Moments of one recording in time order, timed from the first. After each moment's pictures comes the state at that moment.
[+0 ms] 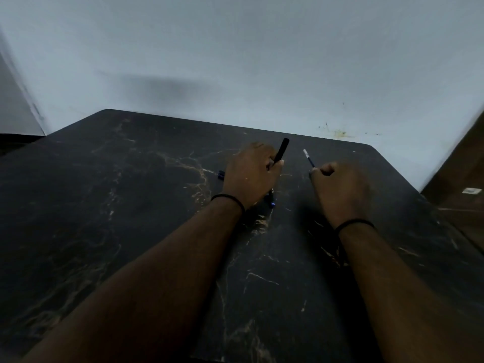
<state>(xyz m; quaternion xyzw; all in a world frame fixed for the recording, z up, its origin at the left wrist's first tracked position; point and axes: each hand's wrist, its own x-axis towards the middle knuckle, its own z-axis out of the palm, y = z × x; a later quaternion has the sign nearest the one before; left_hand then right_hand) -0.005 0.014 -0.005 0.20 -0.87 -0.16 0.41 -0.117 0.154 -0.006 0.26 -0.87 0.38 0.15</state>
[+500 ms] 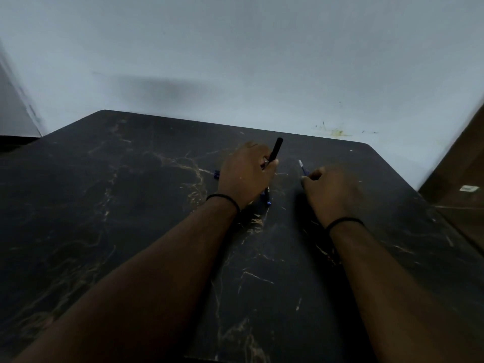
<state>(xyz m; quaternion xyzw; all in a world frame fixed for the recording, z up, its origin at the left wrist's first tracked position) -0.003 0.016 -0.006 0.22 -0.86 -0.17 0.42 -0.104 0.154 -0.003 0.27 -0.91 0.32 0.08</state>
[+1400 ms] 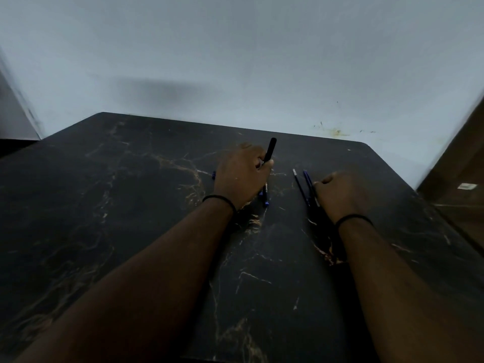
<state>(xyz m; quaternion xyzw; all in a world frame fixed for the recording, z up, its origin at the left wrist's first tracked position) -0.002 0.012 -0.007 0.23 -0.86 -0.17 0.42 -0.129 0.166 -0.008 0.23 -0.92 0.31 0.02</state>
